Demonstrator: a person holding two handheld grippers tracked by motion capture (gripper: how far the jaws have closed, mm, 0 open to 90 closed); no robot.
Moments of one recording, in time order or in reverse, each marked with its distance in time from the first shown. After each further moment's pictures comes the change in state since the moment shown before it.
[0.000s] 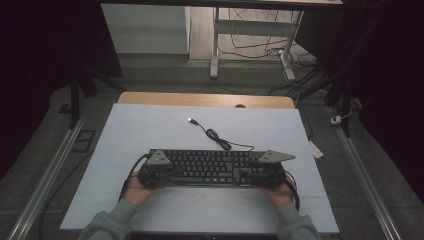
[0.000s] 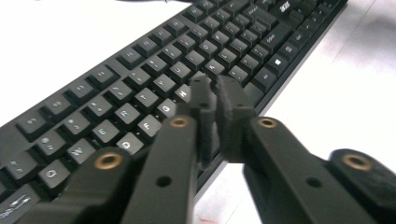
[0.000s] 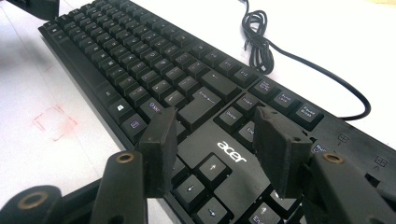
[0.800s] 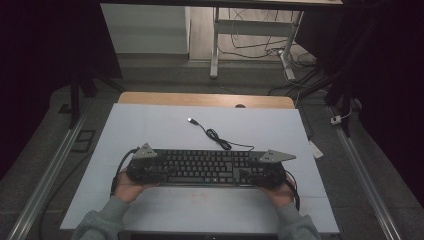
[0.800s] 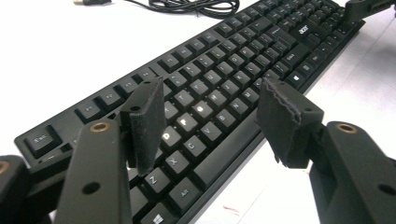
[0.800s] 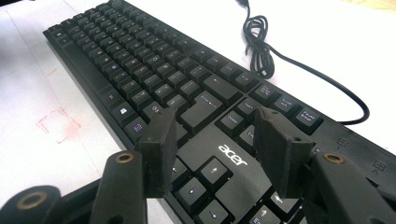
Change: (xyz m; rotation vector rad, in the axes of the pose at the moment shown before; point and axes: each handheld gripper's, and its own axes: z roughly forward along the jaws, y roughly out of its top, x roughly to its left) left arm 0.018 -0.002 -0.021 -0.037 0.047 -0.086; right arm 0.000 0.001 -0.002 -0.015 0.009 -0.002
